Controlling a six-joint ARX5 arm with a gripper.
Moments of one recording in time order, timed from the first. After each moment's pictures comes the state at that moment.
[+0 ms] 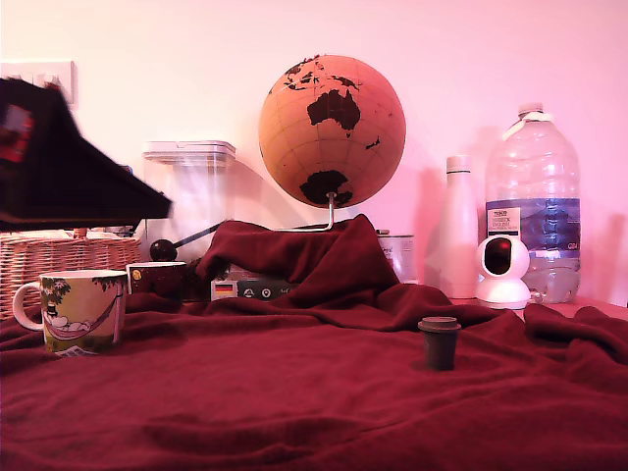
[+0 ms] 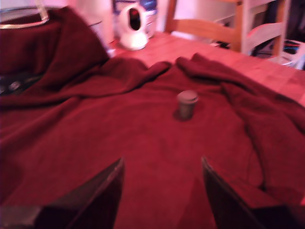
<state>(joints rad) -0.57 0.94 0.17 0.52 0.31 0.00</state>
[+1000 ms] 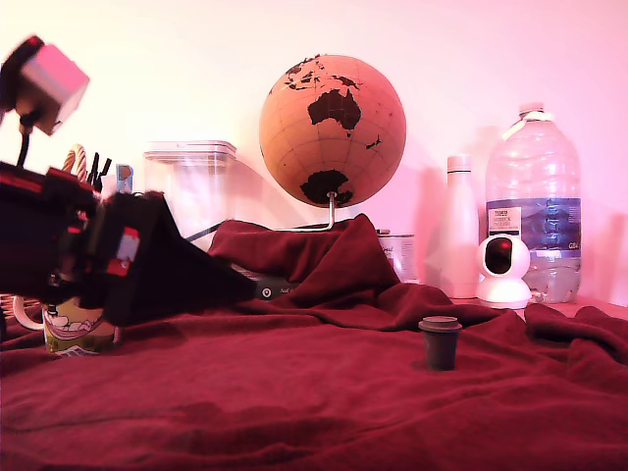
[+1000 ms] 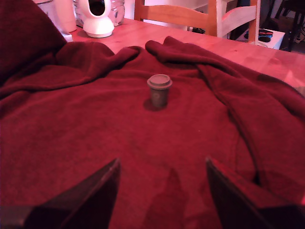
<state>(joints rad) -0.69 1.48 0.18 1.03 0.28 0.00</state>
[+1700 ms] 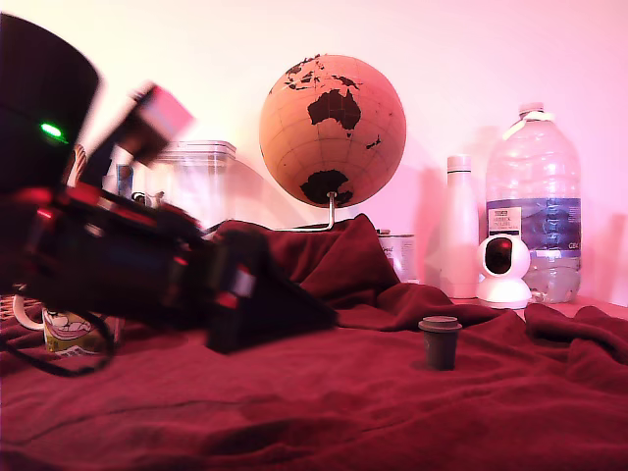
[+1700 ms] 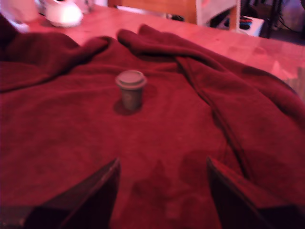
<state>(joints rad) -0.78 1.72 0.35 1.05 0.27 0.00</state>
